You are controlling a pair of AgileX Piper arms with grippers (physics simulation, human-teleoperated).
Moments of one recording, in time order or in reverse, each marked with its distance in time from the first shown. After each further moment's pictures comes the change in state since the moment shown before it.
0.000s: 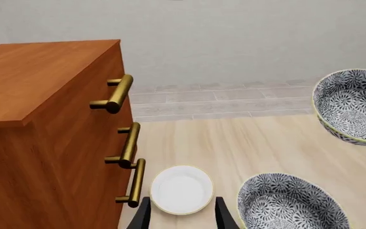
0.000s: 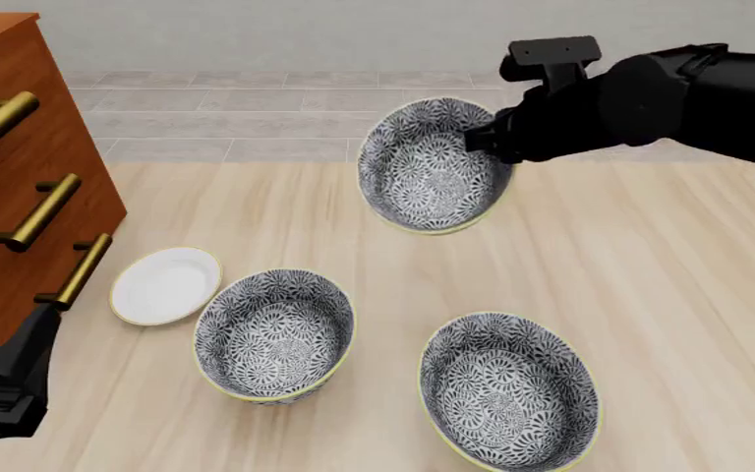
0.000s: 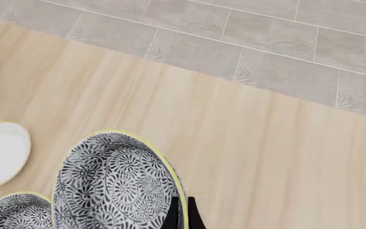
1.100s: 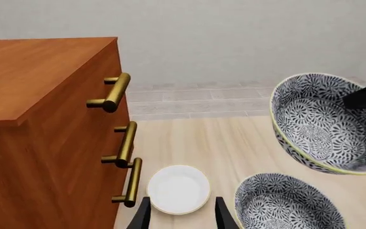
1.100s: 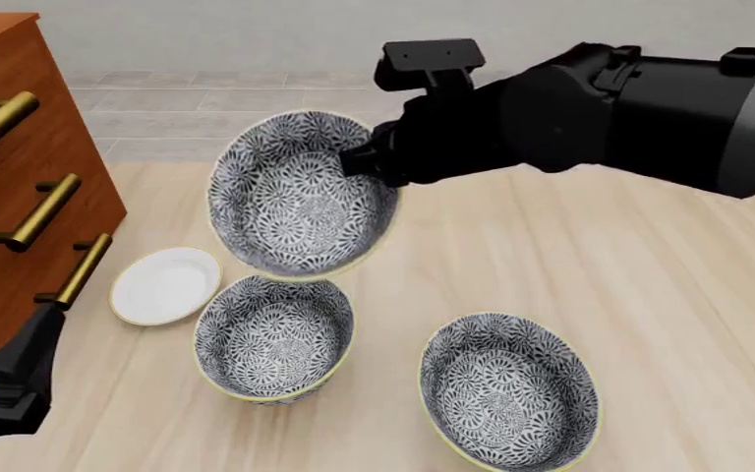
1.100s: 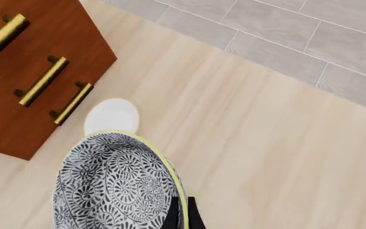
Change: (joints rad) left arm -0.010 0.028 0.000 -0.021 -0.016; right arm 0.338 -0.009 -0.054 0.026 0.128
